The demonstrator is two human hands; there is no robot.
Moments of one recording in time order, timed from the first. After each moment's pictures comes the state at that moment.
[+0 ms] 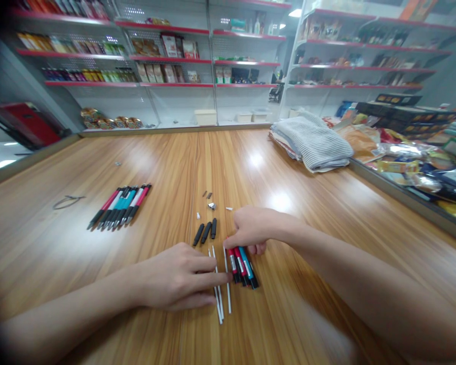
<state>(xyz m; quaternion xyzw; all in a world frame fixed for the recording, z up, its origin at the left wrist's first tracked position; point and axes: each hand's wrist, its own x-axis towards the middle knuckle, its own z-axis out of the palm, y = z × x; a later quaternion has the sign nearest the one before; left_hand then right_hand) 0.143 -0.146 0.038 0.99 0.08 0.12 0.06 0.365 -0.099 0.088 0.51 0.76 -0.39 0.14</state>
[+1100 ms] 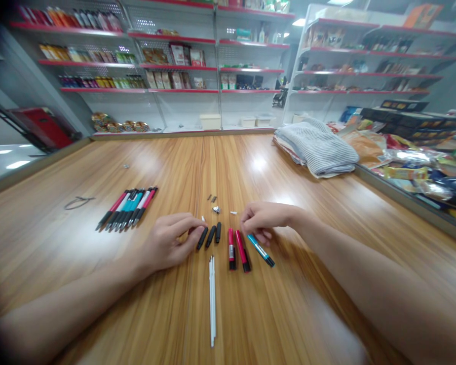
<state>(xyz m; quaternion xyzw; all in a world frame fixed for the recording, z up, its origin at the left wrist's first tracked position) 0.124 -0.112 0.028 0.87 0.30 0.38 0.07 0.395 -0.058 0.075 0.38 0.71 -0.59 0.05</state>
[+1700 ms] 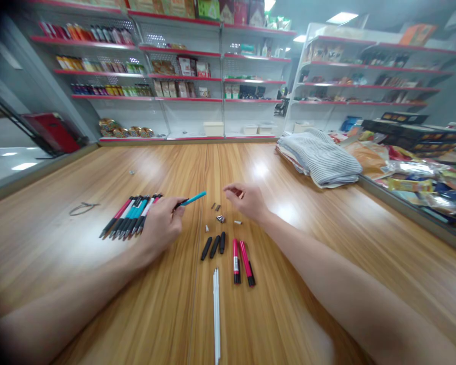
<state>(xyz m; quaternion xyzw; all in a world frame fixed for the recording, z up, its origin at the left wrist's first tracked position) 0.100 -0.065 0.018 0.76 0.52 0.39 -0.04 0.348 -0.010 0.039 0.39 0.76 -0.24 -0.47</state>
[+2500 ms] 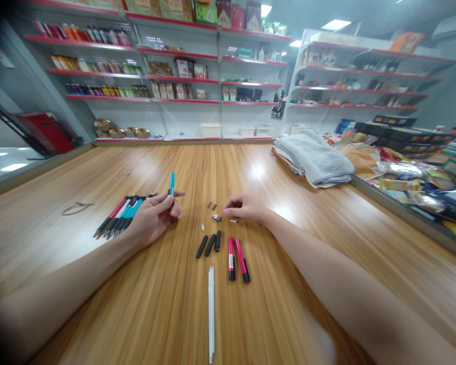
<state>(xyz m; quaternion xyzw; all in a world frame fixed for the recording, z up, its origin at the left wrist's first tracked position) 0.089 -0.047 0.016 0.50 0.32 0.55 0.58 0.373 -0.001 0.021 0.36 0.79 -0.43 -0.26</state>
